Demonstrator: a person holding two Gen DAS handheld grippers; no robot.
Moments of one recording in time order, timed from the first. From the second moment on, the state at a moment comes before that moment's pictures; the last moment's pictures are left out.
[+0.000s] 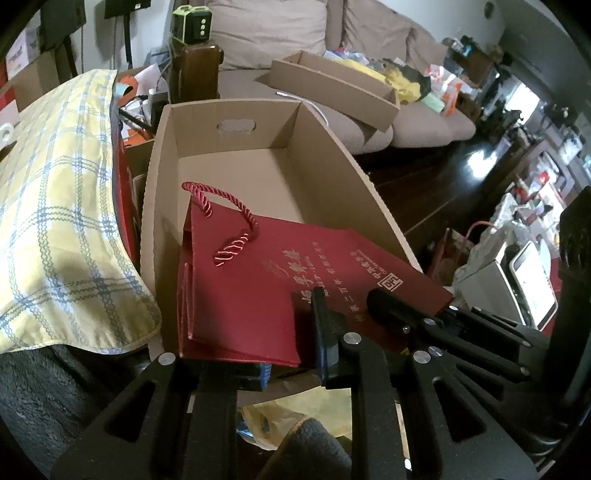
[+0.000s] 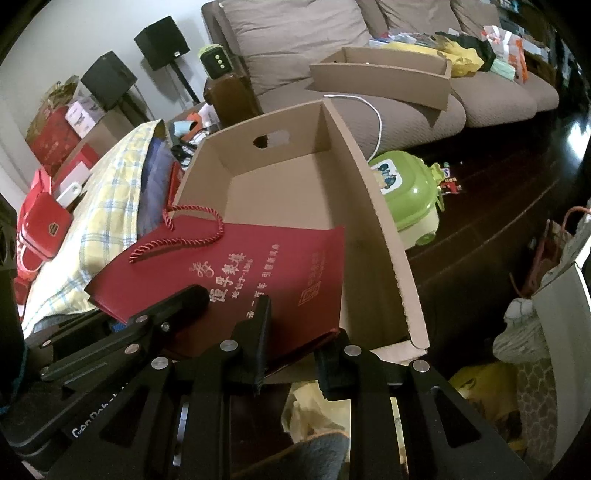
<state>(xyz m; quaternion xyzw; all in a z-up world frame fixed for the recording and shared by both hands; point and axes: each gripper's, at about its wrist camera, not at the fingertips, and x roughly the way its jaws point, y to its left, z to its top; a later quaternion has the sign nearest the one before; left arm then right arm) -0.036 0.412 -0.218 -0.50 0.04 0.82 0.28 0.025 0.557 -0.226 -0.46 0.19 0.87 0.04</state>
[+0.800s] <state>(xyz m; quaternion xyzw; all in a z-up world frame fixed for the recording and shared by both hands) -0.045 0.407 -0.219 -0.53 0.01 0.80 0.28 0.028 0.561 -0.224 -0.45 0.17 0.87 0.08</state>
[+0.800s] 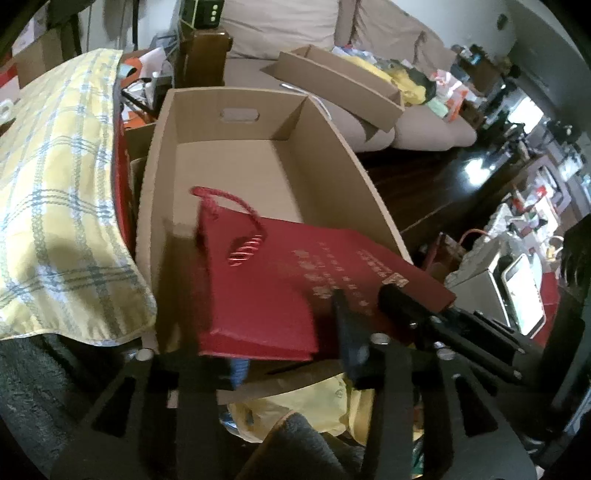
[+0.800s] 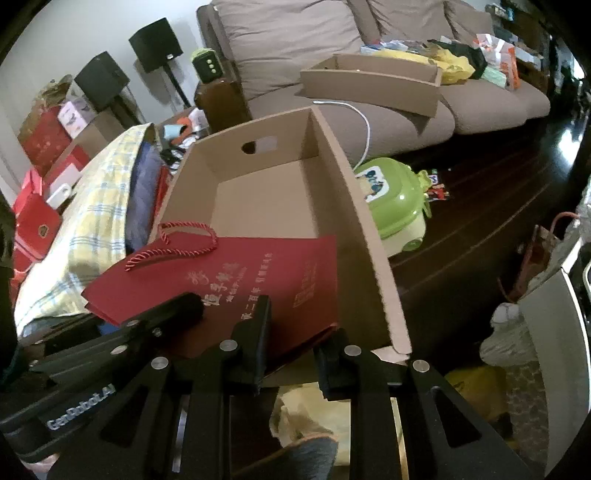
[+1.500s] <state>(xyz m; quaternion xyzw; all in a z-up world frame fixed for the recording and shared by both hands) -0.043 0.411 -0.219 -0.53 0.03 0.80 0.28 0.030 0.572 -0.231 -0.47 0.21 0.86 0.09</state>
